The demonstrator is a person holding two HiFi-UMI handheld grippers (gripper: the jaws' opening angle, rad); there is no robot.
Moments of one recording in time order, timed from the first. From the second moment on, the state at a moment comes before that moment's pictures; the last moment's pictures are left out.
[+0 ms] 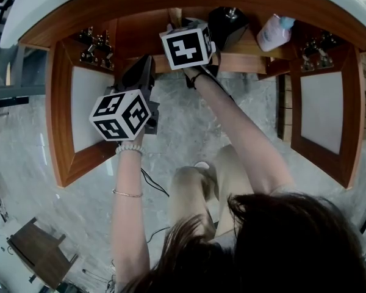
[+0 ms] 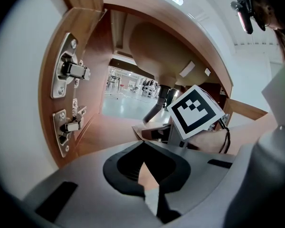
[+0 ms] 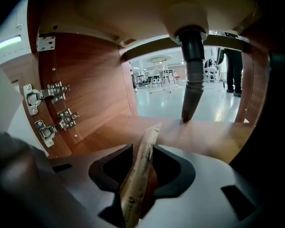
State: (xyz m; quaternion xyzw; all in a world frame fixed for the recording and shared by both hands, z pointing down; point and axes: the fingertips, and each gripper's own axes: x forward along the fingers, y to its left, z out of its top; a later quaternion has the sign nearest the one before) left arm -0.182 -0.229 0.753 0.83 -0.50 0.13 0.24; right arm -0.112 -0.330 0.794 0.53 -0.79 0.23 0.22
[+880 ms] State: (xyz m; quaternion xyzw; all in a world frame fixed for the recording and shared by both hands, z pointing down) left arm -0.165 -0.195 0.690 0.82 -0.49 0.13 0.26; right arm -0.116 -0.280 0.718 0.49 -0.83 0.22 0.18
